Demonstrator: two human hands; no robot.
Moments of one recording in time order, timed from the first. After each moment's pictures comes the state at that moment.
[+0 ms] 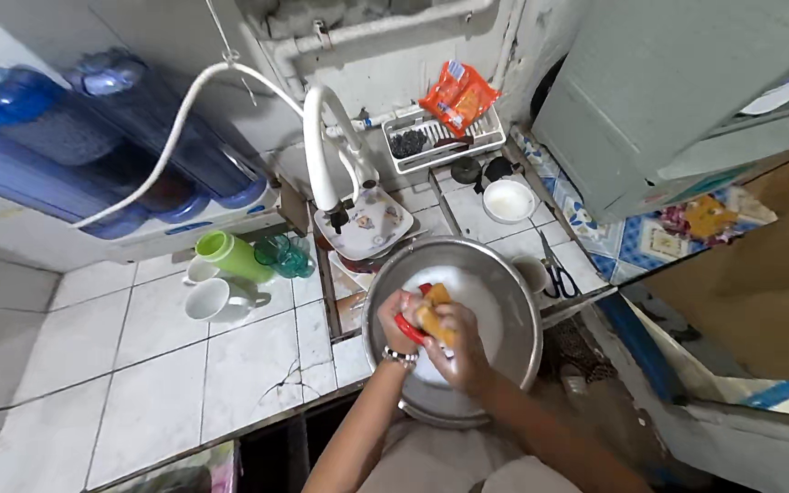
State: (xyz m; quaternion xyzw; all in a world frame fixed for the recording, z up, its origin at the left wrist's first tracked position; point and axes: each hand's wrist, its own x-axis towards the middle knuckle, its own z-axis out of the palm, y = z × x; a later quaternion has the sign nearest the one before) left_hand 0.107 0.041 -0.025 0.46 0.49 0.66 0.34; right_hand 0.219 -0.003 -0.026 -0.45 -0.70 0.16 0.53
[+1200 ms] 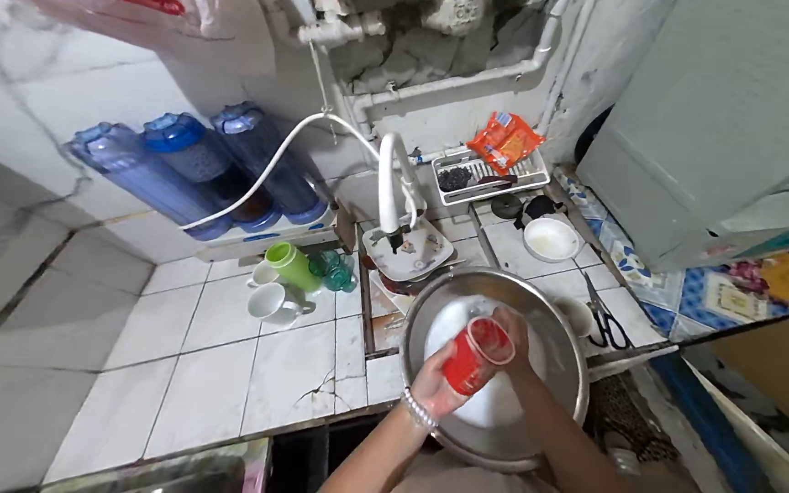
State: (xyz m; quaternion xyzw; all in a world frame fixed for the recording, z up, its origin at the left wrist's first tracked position) left_hand 0.082 -0.003 -0.008 0.07 0.17 0.46 0.87; right_hand 0.229 0.044 -0.012 -0.50 -0.48 0.42 0.58
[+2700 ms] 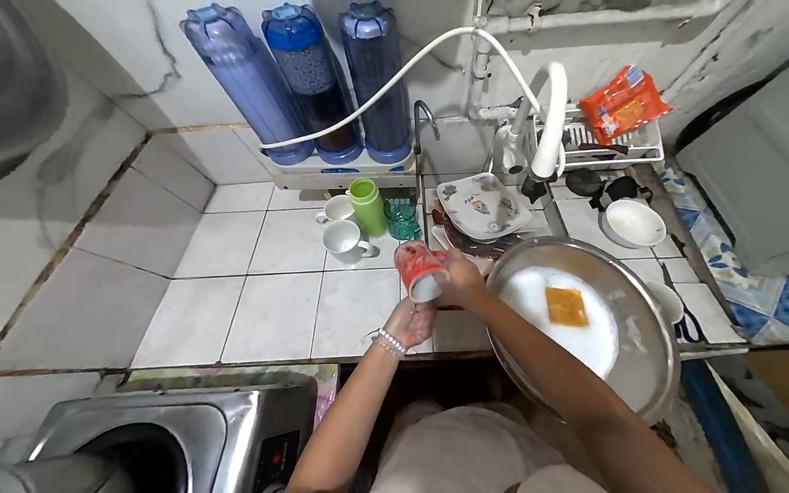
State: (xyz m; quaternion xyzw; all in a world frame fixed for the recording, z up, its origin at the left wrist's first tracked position) left_hand -0.117 -0.012 -0.029 0.05 0.40 0.48 0.78; right_hand 0.012 0.076 0.022 -0.51 -0.77 0.38 0.04
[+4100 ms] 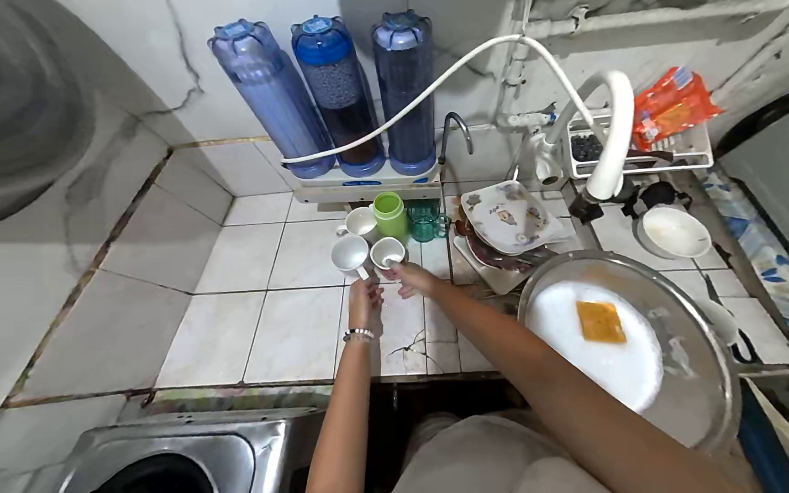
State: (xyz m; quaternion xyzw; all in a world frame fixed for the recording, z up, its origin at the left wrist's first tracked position) left_hand -0.230 0.018 -0.053 0.12 0.71 0.55 0.43; right_hand -0.136 0.120 -0.054 -0.49 -0.53 0.69 0.02
